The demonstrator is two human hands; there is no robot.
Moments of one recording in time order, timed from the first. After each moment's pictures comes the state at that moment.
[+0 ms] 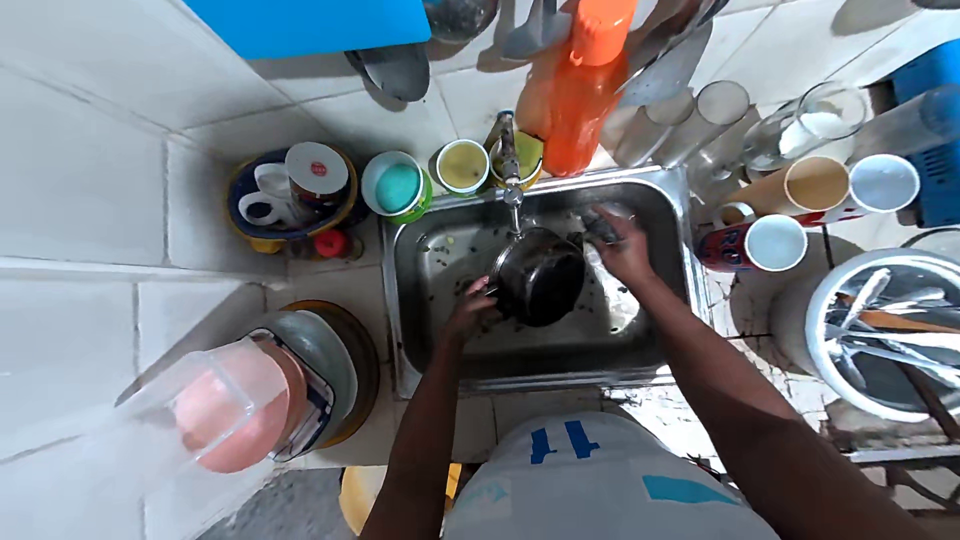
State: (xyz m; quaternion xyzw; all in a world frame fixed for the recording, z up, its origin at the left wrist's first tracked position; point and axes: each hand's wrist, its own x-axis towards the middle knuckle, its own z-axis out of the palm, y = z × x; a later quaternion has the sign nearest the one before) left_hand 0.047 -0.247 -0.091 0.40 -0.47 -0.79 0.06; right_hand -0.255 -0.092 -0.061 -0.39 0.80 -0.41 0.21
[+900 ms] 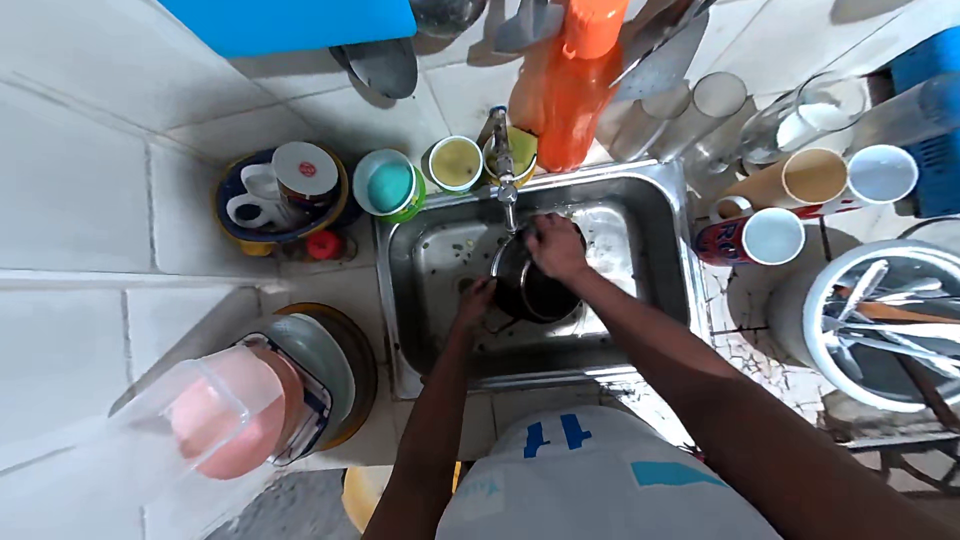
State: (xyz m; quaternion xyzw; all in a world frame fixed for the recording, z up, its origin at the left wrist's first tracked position) left_hand 0.024 -0.235 -0.108 0.51 -0.44 -0.74 0.05; right_hand -0.192 -0.169 -0.054 -0.39 0.85 -0.20 0.29
